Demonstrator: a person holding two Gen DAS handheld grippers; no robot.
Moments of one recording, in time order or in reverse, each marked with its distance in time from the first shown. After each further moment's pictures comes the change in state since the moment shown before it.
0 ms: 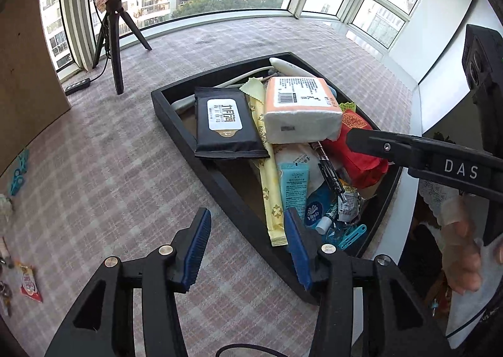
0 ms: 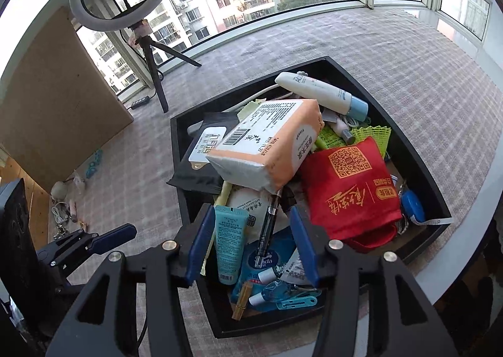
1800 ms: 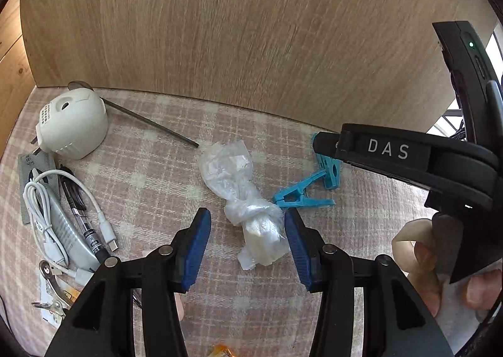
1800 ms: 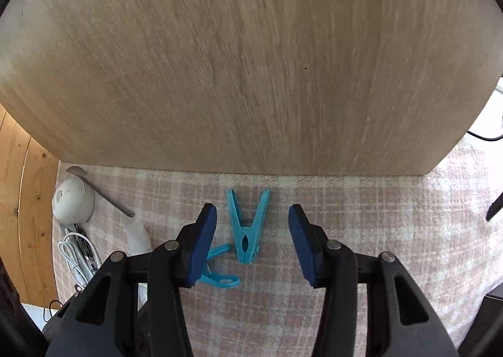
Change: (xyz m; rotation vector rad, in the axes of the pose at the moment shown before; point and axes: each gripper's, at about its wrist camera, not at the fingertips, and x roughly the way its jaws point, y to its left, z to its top) left arm 0.007 0.393 -0.035 -0.775 -0.064 0.381; right arm 0.309 0.434 0.091 -0.433 0.312 0.206
